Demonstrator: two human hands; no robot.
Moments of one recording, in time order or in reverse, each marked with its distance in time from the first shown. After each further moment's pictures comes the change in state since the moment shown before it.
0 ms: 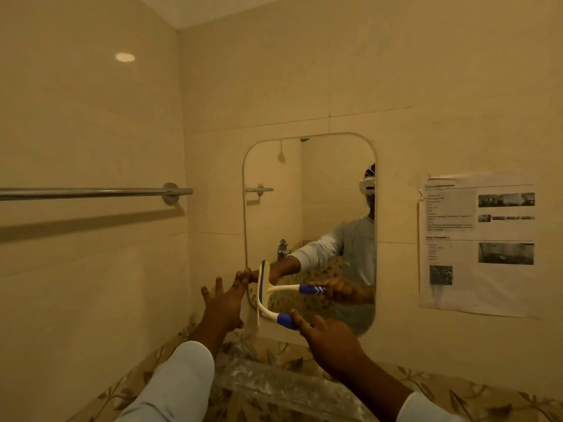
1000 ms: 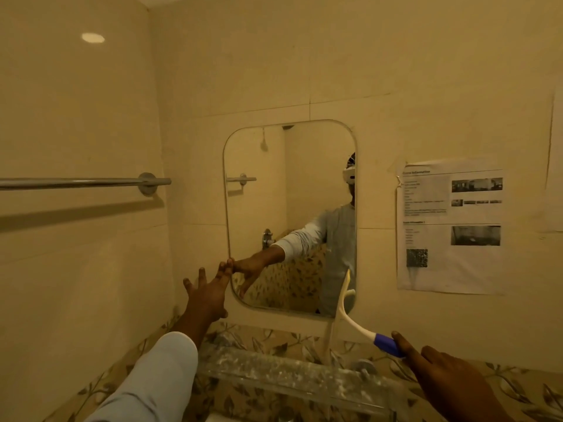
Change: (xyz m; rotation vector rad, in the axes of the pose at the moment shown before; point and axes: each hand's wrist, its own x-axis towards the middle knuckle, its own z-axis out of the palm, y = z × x) left_hand 0.003 0.000 0.002 0.001 0.019 0.009; right_hand -0.188 0.111 -0.037 -0.206 0.086 0.241
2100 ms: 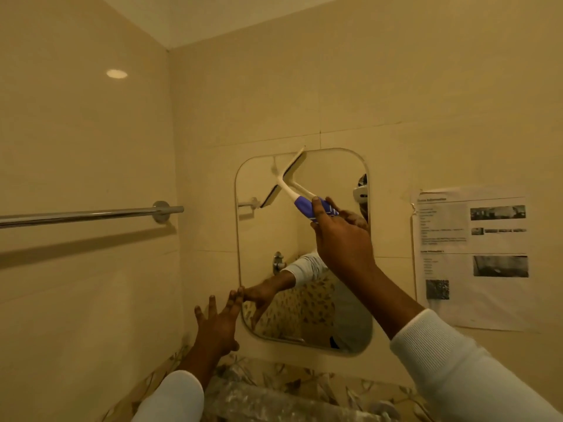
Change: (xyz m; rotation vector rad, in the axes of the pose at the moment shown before) left_hand 0.012 -0.007 0.011 0.008 -0.004 0.001; right_hand 0.266 -0.117 -0.132 0.216 0.651 0.009
